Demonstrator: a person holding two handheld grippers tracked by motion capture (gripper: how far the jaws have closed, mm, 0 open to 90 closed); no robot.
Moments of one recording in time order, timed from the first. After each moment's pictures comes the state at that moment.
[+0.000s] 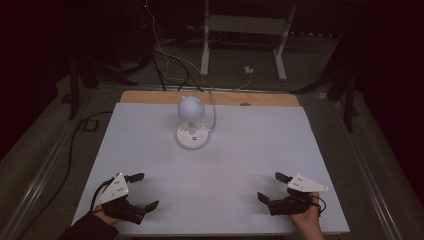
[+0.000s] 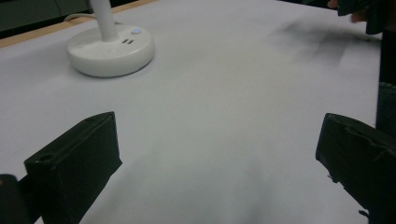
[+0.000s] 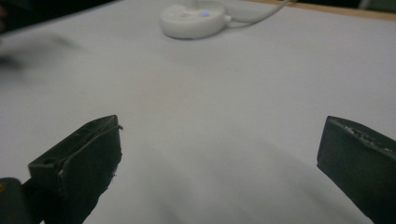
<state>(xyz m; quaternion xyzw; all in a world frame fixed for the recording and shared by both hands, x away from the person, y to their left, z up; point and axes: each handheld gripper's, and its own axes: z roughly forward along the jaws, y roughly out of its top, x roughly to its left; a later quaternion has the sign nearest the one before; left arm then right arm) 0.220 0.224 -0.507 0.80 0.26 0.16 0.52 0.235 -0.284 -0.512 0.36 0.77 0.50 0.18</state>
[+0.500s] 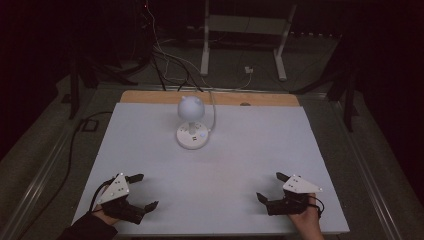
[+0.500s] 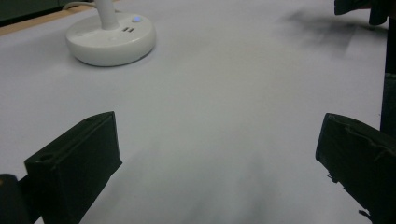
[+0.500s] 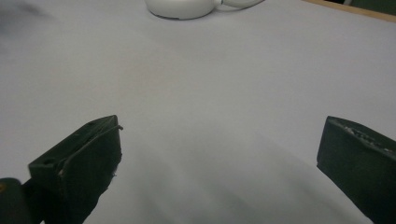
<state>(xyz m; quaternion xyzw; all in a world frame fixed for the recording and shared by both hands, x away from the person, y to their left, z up) 0.221 0.225 -0.510 0.81 0.26 0.15 0.50 0.236 -0.281 -0.516 0.35 0.79 0.45 0.21</state>
